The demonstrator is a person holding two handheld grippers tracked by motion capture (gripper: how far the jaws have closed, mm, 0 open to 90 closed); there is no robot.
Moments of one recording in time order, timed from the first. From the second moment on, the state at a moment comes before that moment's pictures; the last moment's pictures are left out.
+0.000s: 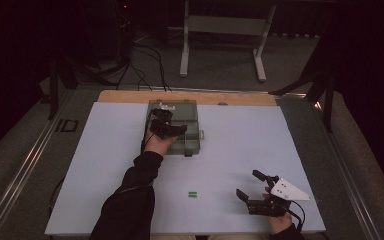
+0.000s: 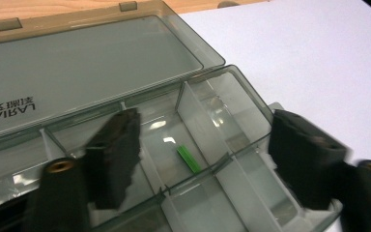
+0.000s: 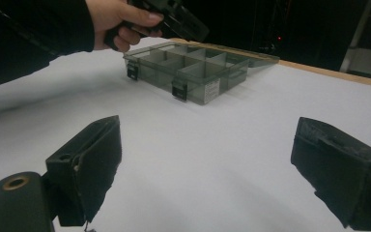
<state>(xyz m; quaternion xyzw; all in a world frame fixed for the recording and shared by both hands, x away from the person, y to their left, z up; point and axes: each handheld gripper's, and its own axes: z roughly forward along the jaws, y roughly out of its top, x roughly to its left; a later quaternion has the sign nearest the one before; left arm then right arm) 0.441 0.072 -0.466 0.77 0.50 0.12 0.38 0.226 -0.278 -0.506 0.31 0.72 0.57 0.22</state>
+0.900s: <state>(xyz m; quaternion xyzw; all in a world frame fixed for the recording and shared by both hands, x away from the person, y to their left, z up) 0.388 0.096 -0.439 0.80 0.42 0.09 0.42 0.226 -0.275 -0.507 0.31 0.73 0.57 0.22</state>
